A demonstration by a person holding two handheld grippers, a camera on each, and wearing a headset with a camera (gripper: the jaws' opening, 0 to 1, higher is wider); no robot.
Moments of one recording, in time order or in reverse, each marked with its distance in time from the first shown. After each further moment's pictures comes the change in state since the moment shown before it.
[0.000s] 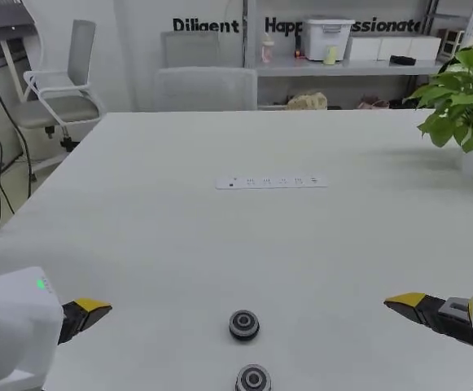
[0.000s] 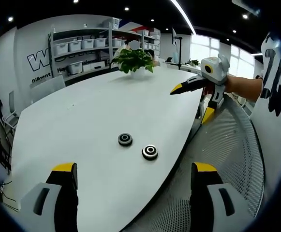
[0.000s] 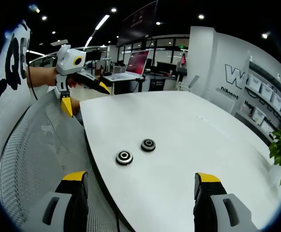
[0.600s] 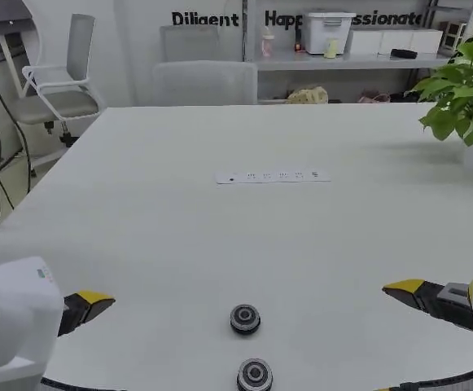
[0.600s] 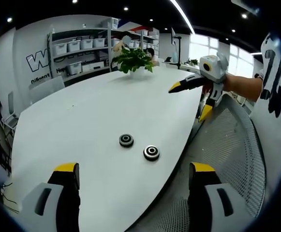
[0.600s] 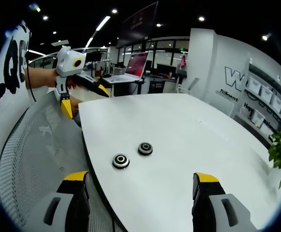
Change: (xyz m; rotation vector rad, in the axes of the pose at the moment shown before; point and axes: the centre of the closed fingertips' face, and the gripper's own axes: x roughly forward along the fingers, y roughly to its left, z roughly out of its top) left arm 0.002 0.004 0.002 0.011 -0.001 -0.006; right arm 0.003 -0.008 0.008 -0.012 -0.020 -0.006
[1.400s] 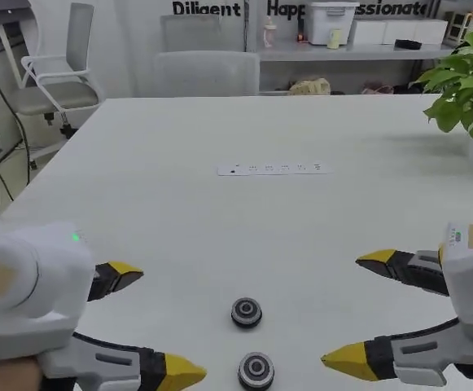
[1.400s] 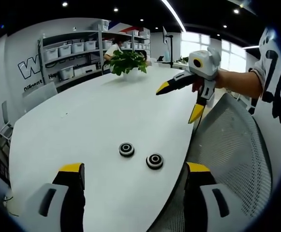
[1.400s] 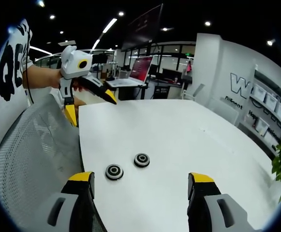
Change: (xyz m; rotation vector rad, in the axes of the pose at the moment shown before) left arm 0.025 0.008 0.020 0.067 -0.007 -0.054; right arm 0.026 -0.015 0.020 -0.050 -0.036 0.041
